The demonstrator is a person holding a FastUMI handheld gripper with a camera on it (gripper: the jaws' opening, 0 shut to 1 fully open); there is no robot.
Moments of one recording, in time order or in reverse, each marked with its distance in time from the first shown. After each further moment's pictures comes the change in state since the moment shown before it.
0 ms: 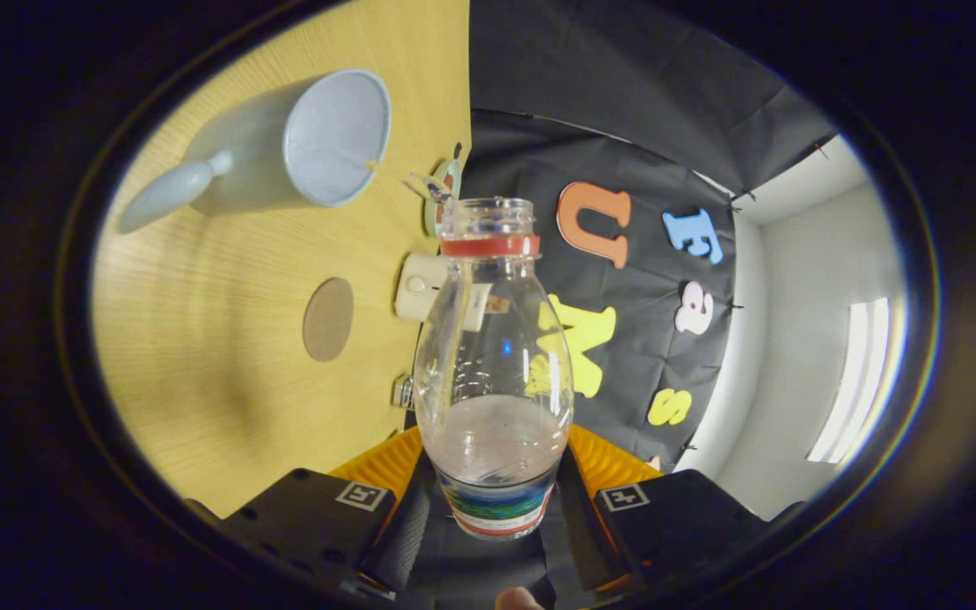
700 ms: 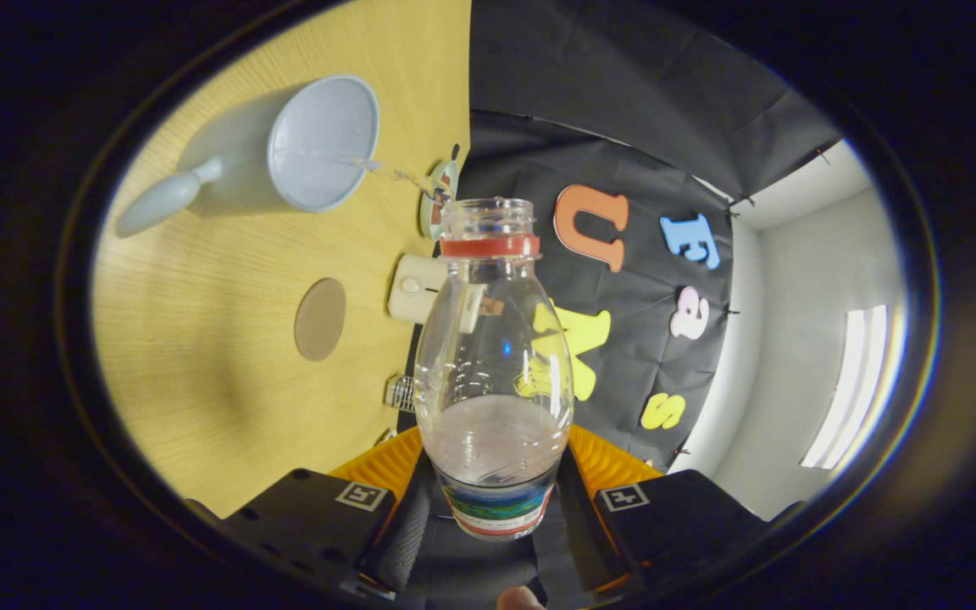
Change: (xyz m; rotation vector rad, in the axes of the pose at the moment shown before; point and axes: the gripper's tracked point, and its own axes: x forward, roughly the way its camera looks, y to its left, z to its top) arm -0.002 -0.008 0.003 -0.022 -0.004 -0.006
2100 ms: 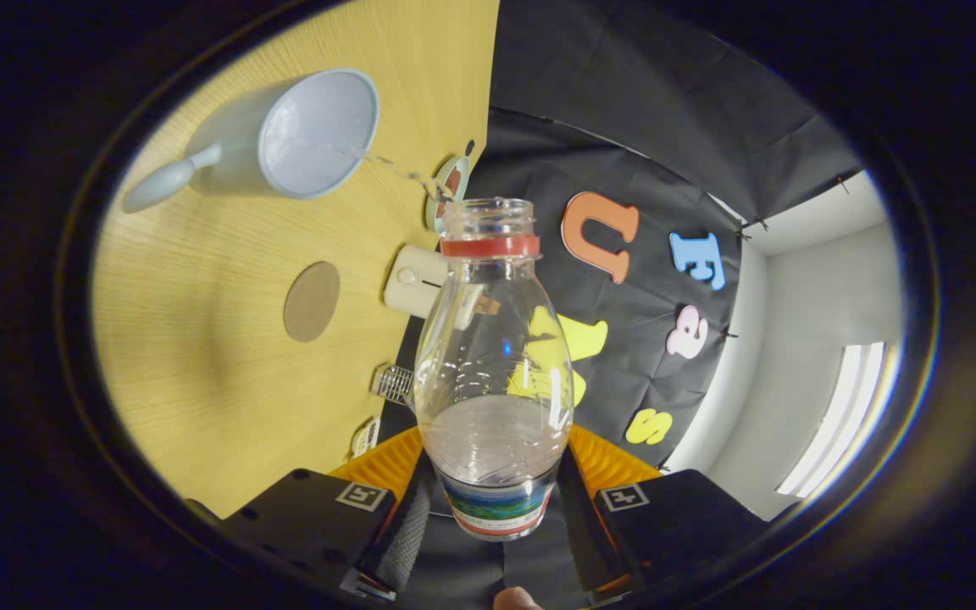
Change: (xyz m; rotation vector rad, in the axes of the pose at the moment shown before) arm -0.002 -0.022 0.002 -0.104 0.001 0.005
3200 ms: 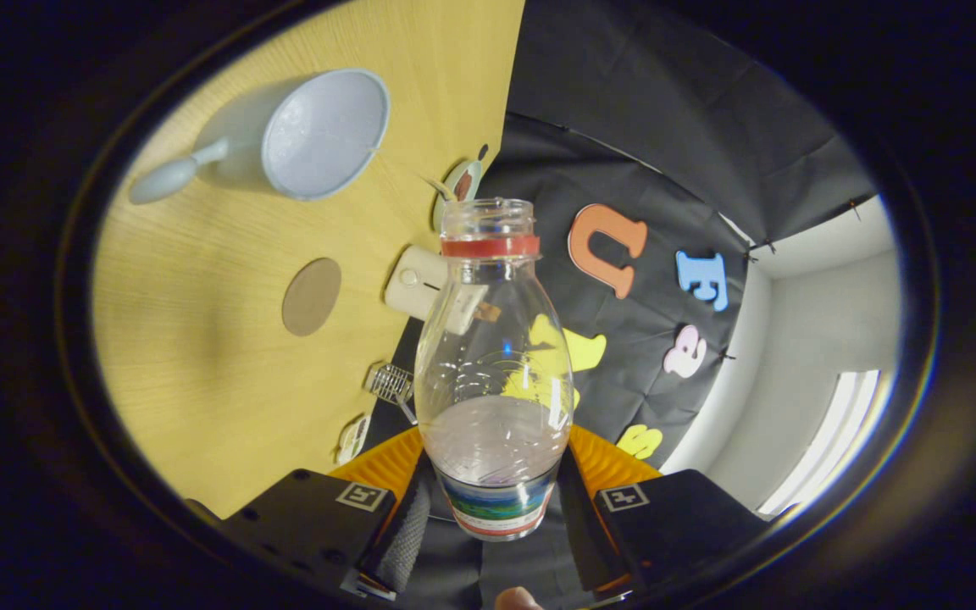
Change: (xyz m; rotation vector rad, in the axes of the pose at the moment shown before) arm 0.003 -0.013 0.006 -0.086 -0.016 0.009
